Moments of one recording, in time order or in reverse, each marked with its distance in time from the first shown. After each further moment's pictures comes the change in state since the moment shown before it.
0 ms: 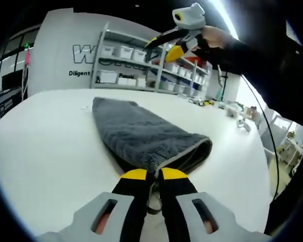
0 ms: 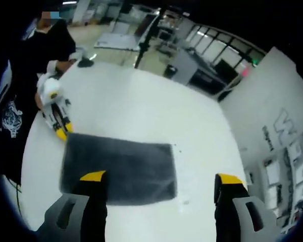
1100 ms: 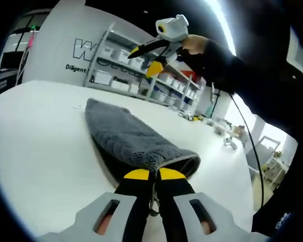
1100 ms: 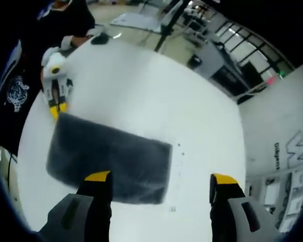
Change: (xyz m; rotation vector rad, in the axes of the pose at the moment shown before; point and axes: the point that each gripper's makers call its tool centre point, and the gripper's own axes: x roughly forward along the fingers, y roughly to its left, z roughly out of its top) left arm 0.001 -0.004 0.016 -0.125 -0.066 -0.114; right arm 0.052 -0.028 0.015 -0.184 0.125 0.135
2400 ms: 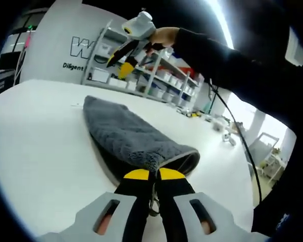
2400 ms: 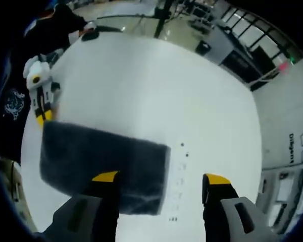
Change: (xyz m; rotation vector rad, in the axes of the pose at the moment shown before) left arm 0.001 0.001 -0.005 0.013 0.030 -0.013; right arm 0.062 0.002 0.007 0.070 0.080 0.127
